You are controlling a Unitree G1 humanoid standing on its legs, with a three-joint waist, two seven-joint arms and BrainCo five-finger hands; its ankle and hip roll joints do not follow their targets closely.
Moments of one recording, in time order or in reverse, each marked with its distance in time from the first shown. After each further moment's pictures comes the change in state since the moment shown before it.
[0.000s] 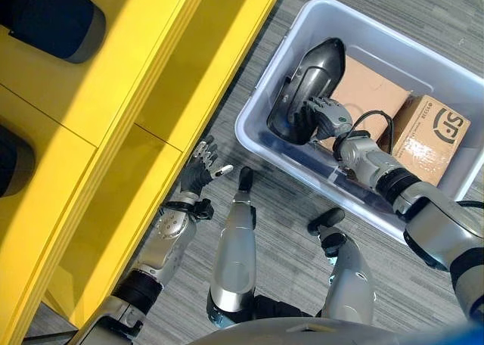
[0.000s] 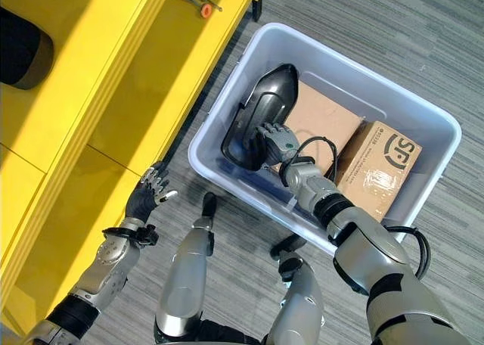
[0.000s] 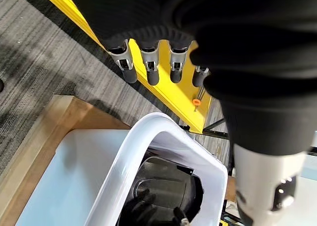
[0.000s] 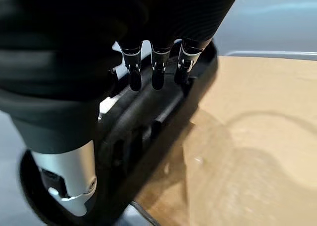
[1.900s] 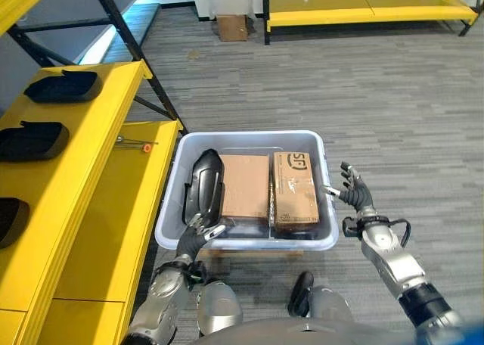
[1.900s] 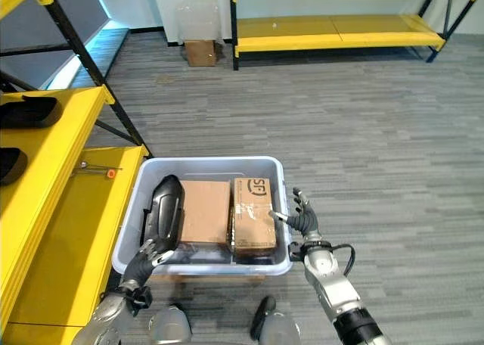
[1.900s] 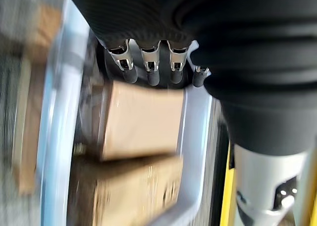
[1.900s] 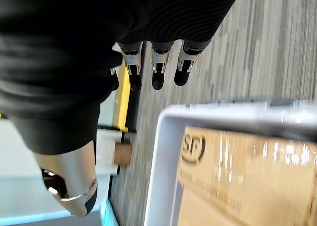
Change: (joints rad) left arm 0.283 -0.160 0.068 0.061 0.050 0.222 -0.076; right arm 0.872 0.052 -0.547 -0.679 0.738 -0.025 -0.062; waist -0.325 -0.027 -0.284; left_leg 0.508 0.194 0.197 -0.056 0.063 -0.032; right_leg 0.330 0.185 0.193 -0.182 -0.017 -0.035
